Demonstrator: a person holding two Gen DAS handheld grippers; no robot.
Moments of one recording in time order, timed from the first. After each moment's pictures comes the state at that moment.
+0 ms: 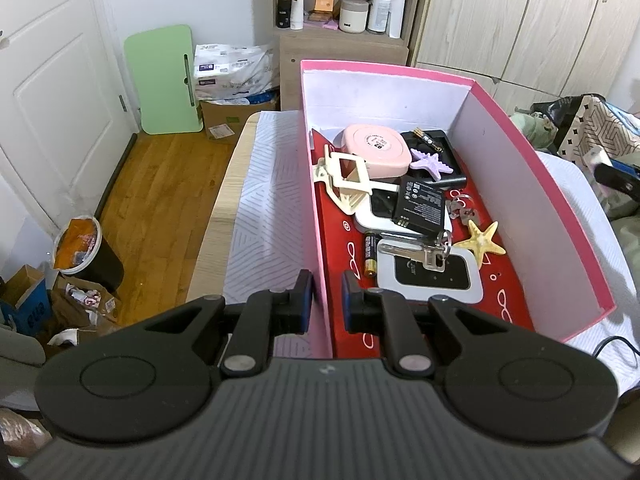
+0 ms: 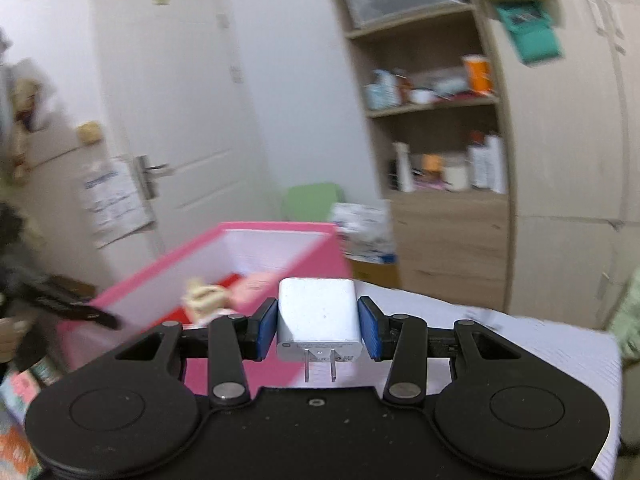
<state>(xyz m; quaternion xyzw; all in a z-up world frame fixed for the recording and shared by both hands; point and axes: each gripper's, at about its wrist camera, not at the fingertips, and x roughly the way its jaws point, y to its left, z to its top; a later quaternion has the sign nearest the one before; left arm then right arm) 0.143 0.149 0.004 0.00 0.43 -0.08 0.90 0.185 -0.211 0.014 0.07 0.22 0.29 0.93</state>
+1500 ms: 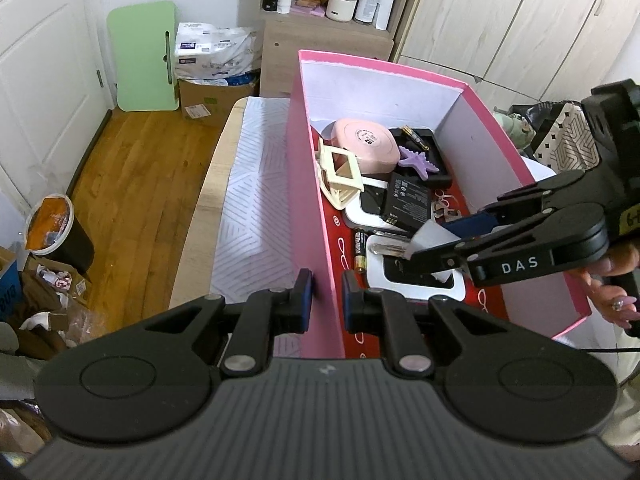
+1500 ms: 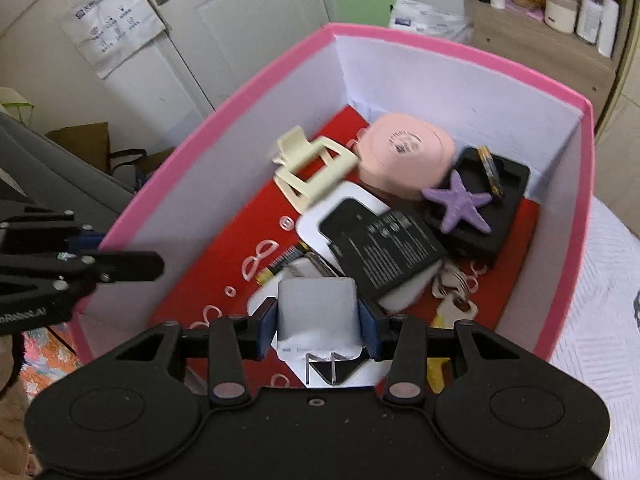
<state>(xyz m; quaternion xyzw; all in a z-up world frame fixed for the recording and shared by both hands) 0.157 0.166 0.002 -0.05 0.46 -0.12 0.88 0.266 -0.025 -0.002 -0.03 0.54 0.32 0.78</state>
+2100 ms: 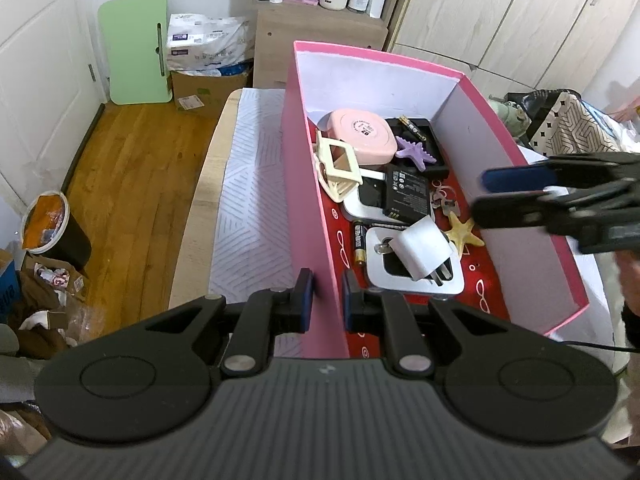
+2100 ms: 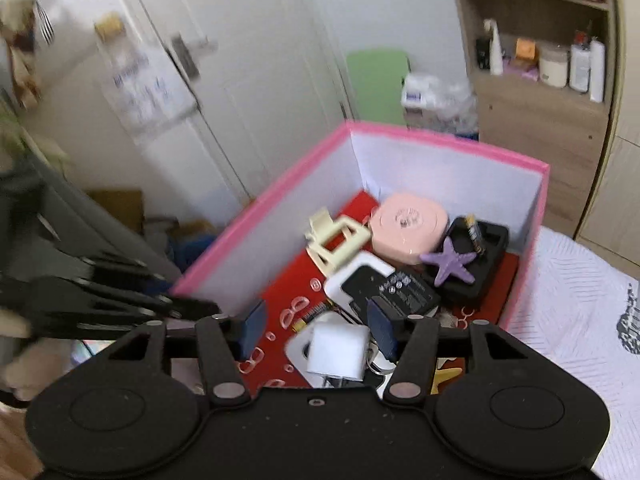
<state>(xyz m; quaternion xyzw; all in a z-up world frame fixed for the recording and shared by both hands) 0.165 0.168 0.001 -0.04 0.47 -0.13 0.87 0.235 -0.061 0.046 0.04 0.42 0.35 0.84</state>
